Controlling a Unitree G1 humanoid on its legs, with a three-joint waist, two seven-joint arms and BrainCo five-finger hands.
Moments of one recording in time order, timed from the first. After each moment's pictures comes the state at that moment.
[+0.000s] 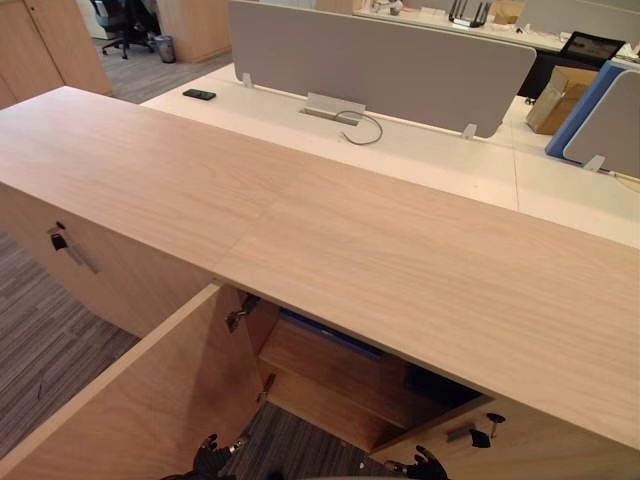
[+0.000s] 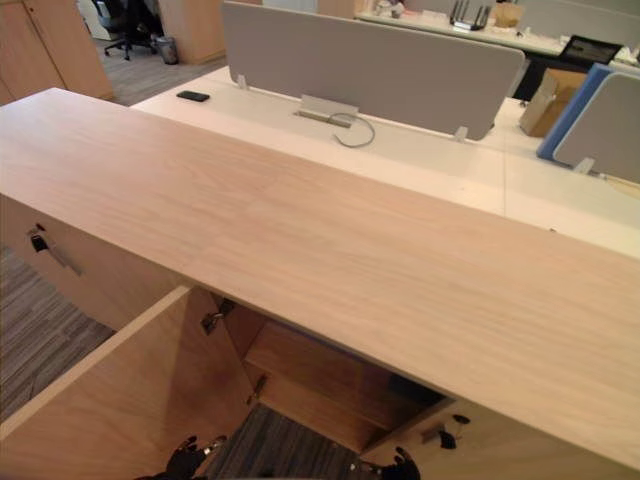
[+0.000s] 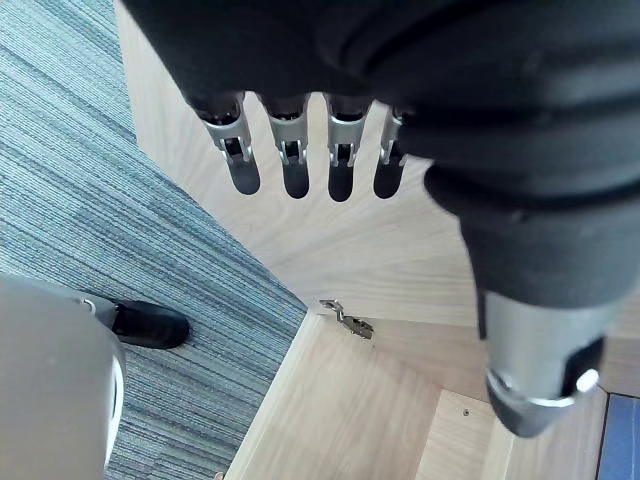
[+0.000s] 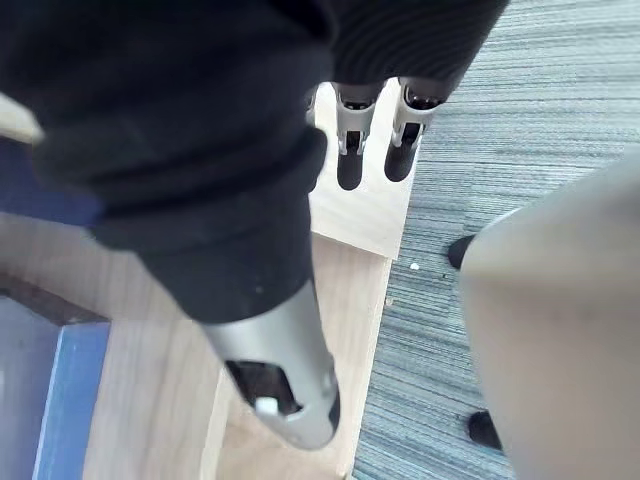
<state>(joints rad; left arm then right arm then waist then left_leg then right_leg) 0.11 0.10 0.07 1.03 -0.03 -0.11 0.17 0.08 -0.01 -0.15 1.11 0.02 -0.06 -0.10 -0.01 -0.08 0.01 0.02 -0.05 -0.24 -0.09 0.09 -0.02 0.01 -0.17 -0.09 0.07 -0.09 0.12</state>
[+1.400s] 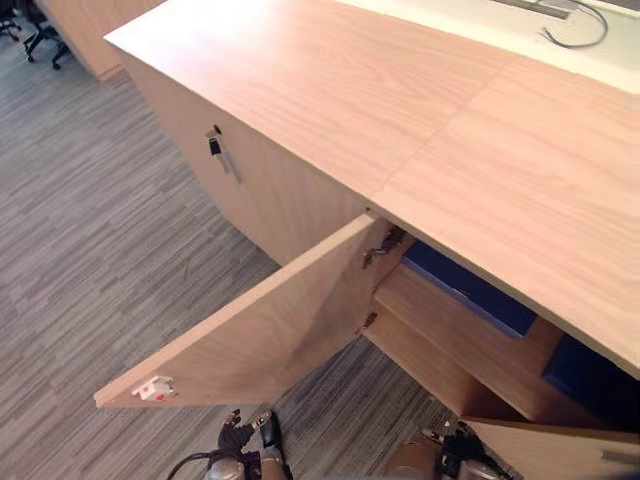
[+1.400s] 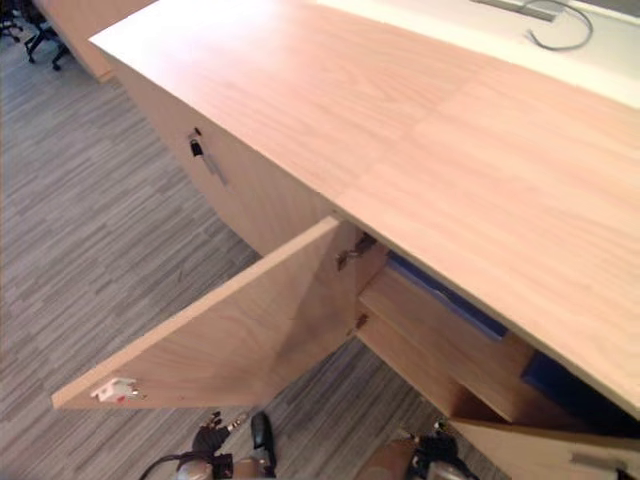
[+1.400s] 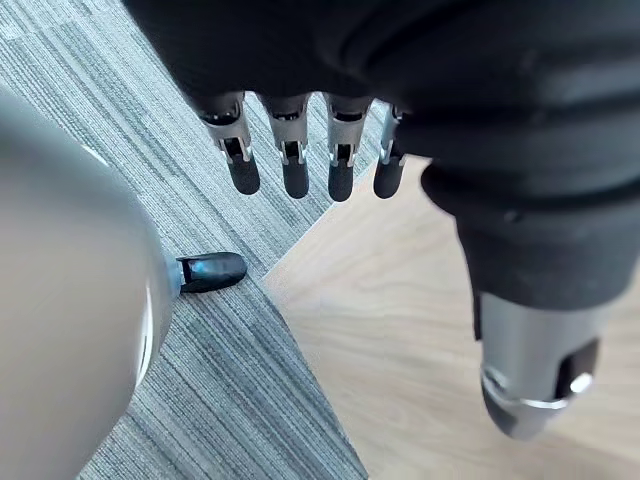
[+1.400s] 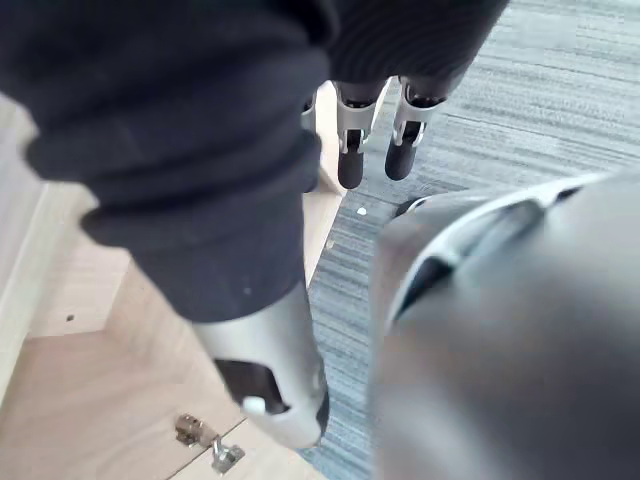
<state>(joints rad) 0.08 0.01 0.05 0.97 -0.08 -0.12 0.20 0.00 -0.11 -0.39 1.10 0.01 -0.04 -0.13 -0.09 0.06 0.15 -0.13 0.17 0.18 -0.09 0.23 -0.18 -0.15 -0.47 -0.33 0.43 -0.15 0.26</state>
